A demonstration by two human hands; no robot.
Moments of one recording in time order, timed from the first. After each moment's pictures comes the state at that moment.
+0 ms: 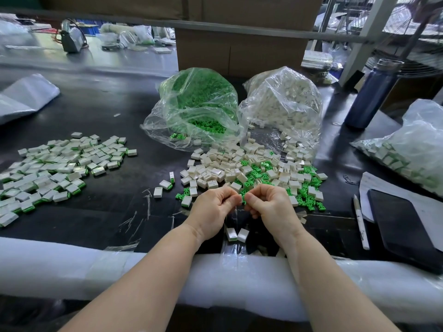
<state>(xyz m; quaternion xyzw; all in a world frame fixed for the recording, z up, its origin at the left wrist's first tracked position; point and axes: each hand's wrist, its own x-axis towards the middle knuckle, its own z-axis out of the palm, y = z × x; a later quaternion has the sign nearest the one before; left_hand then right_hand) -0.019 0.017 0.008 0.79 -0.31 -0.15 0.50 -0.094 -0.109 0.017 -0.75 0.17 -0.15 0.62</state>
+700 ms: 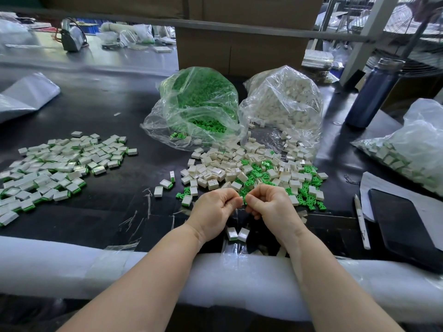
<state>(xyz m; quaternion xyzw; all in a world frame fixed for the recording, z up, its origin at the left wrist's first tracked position) -0.022 0.017 0.008 0.82 -0.34 -0.12 0.45 -0.094 -0.111 0.018 -0.78 0.17 -0.13 0.59</state>
